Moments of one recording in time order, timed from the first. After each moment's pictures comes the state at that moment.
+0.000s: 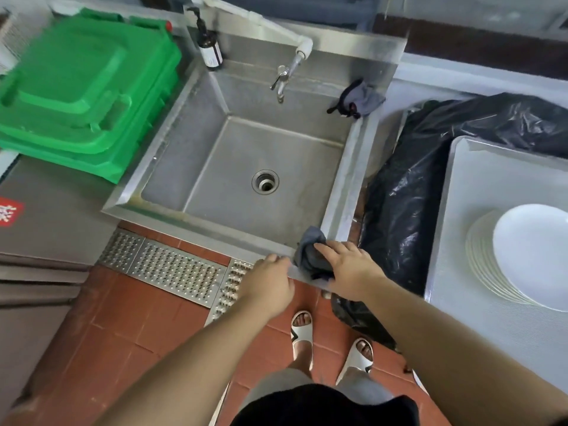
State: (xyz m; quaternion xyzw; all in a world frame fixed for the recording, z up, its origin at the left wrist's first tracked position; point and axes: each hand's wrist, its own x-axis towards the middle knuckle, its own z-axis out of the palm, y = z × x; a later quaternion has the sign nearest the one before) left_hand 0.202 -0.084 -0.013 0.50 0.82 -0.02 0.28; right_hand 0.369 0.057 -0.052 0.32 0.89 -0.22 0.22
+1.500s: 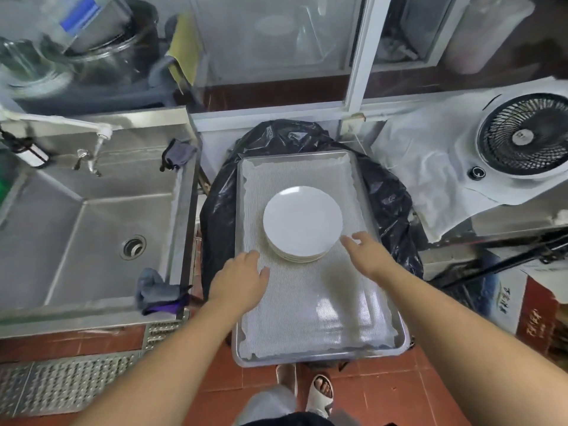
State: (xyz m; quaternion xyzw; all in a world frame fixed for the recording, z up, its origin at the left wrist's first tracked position) left_hand 0.519 0.043 0.036 0.63 0.74 0.01 0.23; right_hand 0.802 0.131 0.034 0.71 0.53 -0.45 -0.08
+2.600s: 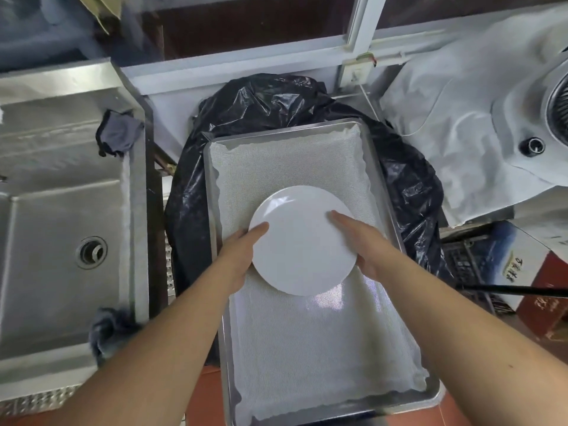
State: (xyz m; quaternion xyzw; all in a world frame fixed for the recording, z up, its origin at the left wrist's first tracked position) left_hand 0.506 0.215 -0.054 0.17 0.68 0.26 0.66; right_hand 0.767 0.245 -0.052 0.66 0.20 -0.69 -0.22
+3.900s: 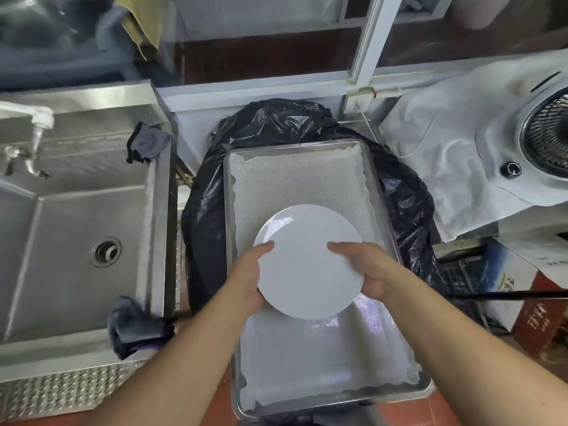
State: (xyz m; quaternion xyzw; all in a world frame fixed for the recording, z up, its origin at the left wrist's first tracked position) left_hand 0.521 0.156 -0.002 0.01 0.59 0.37 0.72; right_hand 0.761 0.199 0.005 0.61 0.17 -0.74 -0.24
